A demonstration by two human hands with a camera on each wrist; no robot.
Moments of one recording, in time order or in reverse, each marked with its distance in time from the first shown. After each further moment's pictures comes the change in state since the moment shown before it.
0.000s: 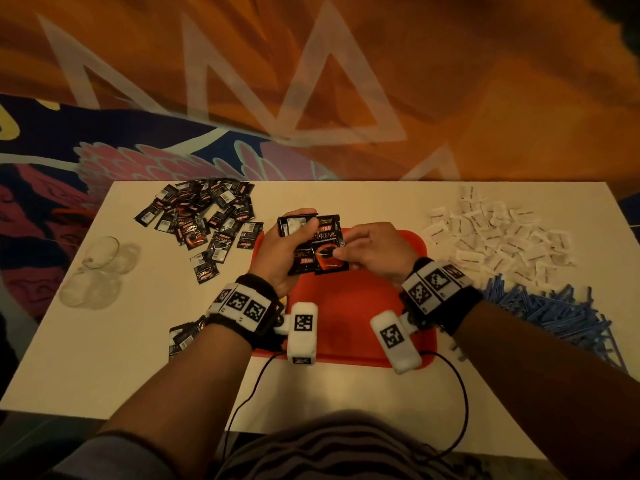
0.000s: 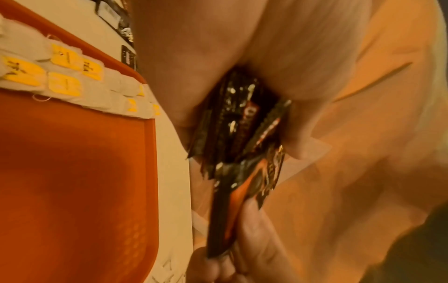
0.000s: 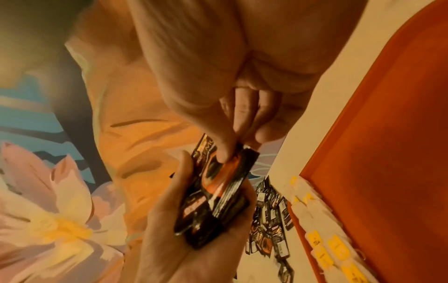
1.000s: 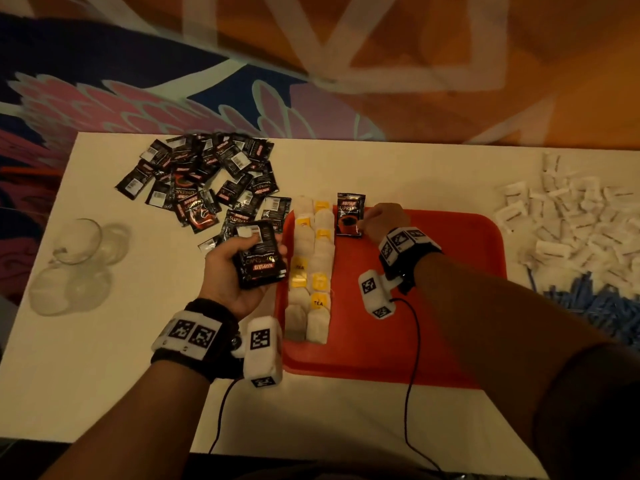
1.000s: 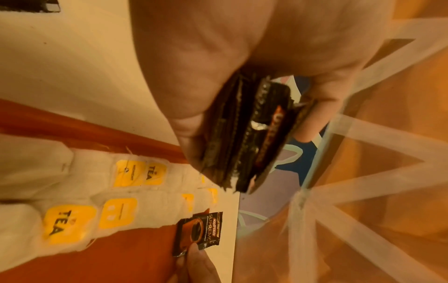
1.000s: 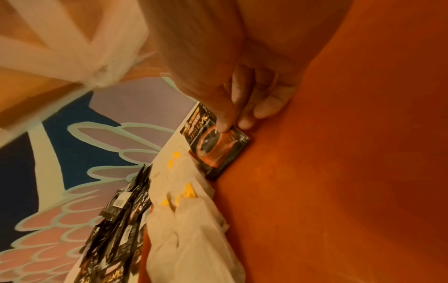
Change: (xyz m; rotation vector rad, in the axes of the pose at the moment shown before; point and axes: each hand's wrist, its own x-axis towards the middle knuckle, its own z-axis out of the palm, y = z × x) left_hand 0.062 0.012 -0.181 -0.353 0.049 -0.306; right_hand 0.199 0.087 0.086 -0.425 0.308 0.436
